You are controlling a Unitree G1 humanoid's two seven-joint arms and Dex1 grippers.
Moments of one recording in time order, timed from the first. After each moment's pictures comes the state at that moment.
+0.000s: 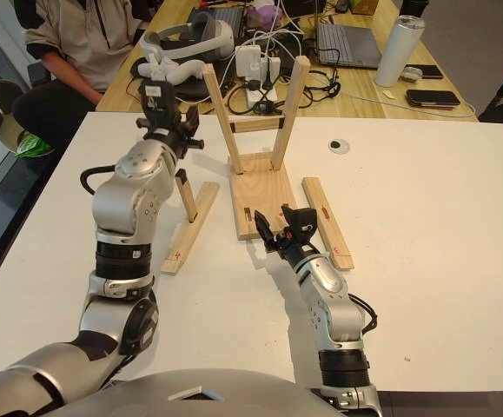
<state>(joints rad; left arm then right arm) -0.67 -0.02 0.02 -0.07 -0.06 0.78 0.07 0.07 -0.03 0.07 -0.14 0.28 0.29 0.33</state>
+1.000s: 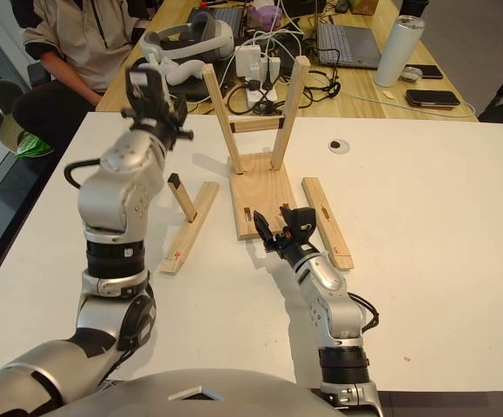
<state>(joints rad) -0.73 0.00 0.06 -0.13 -0.02 0.84 0.08 0.06 -0.04 0.06 -0.12 0.29 0.30 0.34</state>
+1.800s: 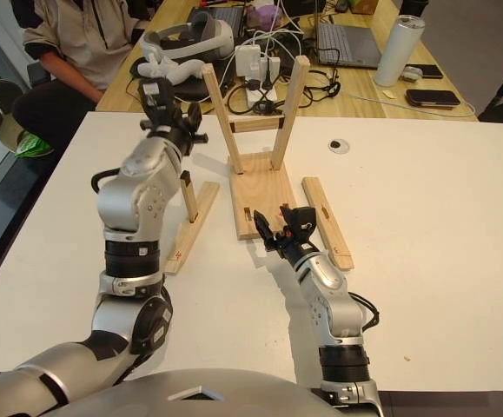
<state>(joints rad) -0.70 -0.11 0.11 -0.08 -0.11 0.80 0.13 0.05 -0.04 0.06 -0.11 0.30 0.31 0.34</state>
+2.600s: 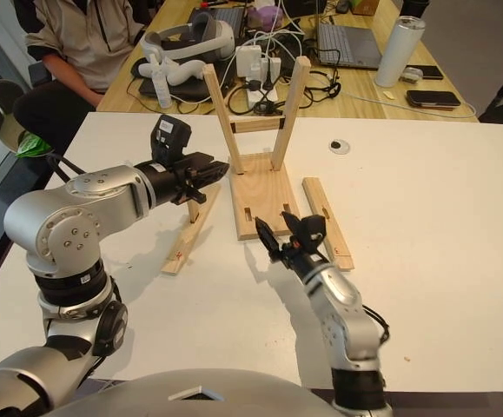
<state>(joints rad) -0.58 0.19 0.03 -0.54 -0.48 1.47 -0.19 0.27 -0.14 0.03 -0.40 0.39 0.37 0.40</state>
